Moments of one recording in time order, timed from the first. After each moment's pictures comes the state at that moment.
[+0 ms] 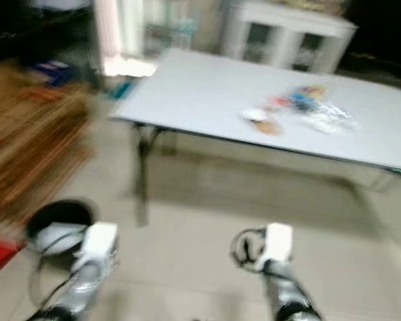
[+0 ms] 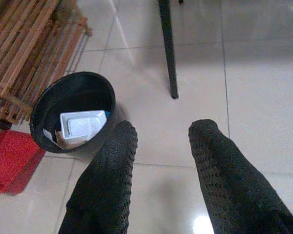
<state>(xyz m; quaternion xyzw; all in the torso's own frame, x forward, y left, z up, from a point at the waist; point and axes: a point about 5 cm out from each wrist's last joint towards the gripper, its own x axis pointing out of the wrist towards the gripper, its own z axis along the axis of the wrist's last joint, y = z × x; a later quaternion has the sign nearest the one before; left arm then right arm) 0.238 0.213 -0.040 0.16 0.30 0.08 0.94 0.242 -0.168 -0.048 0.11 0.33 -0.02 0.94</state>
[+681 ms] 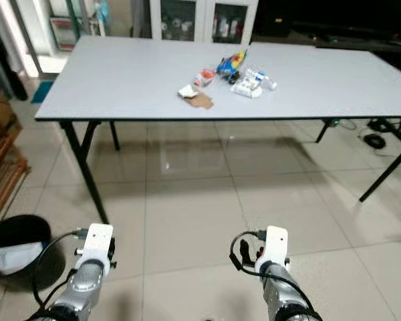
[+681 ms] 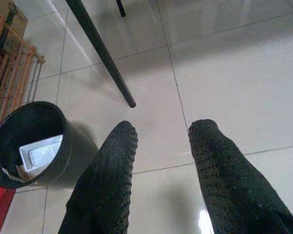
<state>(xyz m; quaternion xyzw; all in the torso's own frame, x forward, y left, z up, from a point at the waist) 0.246 0.205 -0.035 0.15 0.28 0.08 0.95 0.242 -0.171 -0.047 0.11 0.32 -0.02 0.94</state>
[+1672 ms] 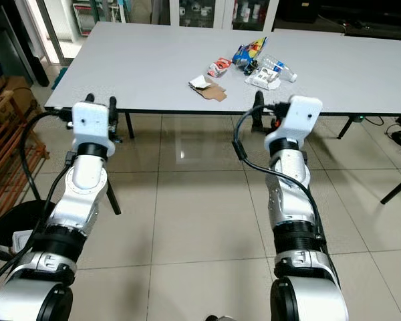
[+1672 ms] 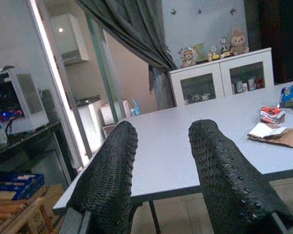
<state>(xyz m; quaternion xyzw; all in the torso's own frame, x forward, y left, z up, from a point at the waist) 0.361 0.165 0.179 0.15 -0.17 0.06 0.97 0.365 -0.162 0.189 0.07 -0.16 -0.02 0.98</state>
